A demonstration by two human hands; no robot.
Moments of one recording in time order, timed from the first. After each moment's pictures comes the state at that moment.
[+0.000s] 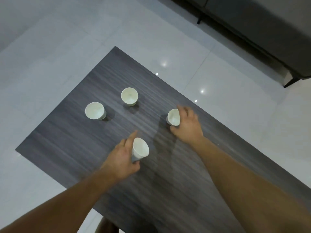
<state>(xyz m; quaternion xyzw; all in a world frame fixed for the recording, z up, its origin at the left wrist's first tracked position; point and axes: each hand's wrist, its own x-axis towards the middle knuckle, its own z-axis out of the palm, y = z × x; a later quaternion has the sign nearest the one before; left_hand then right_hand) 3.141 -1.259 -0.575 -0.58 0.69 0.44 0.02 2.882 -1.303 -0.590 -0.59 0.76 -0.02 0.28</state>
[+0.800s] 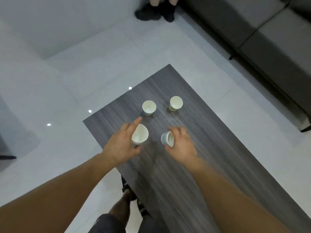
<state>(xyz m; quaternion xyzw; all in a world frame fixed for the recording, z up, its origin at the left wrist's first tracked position) 3.301 -1.226 -0.482 -0.66 0.68 0.33 -0.08 3.068 -1.241 -0.509 -0.67 0.67 0.02 0.32</state>
